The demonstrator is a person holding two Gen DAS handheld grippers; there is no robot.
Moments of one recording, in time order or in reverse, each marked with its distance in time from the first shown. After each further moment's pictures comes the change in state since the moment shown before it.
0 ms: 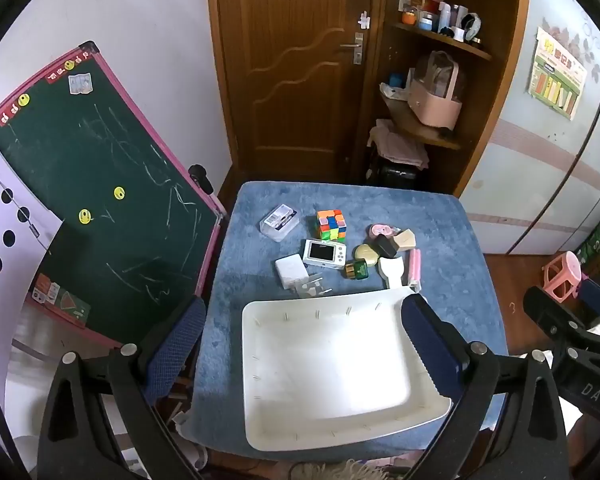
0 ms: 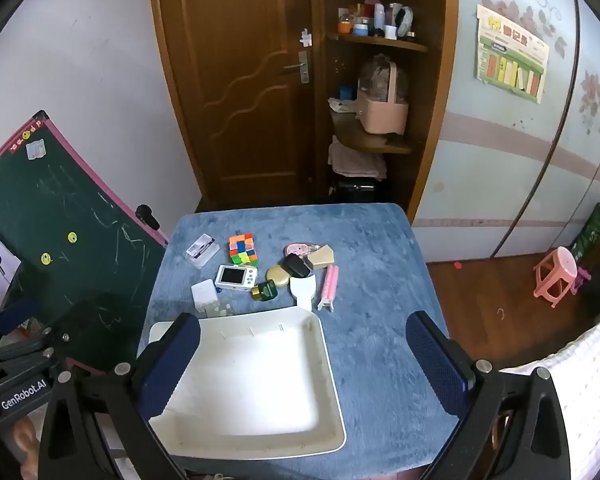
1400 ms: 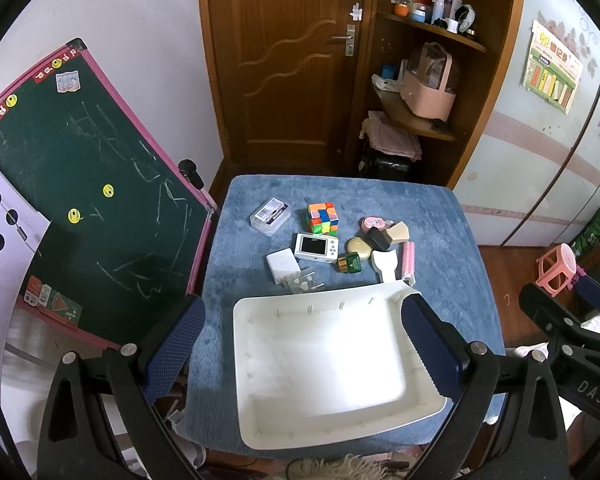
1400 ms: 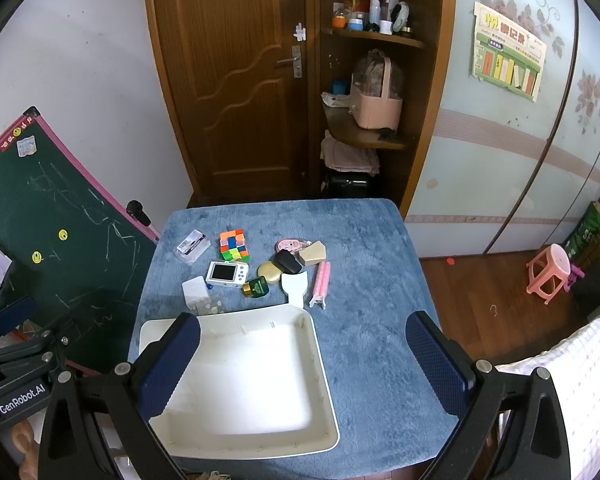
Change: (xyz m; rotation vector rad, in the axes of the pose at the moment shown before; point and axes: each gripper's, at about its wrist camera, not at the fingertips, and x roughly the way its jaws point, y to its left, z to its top) left arm 0.009 -0.011 -0.004 0.013 0.020 -0.014; right arm 0.005 -0.004 -0.001 0.007 0.017 -0.015
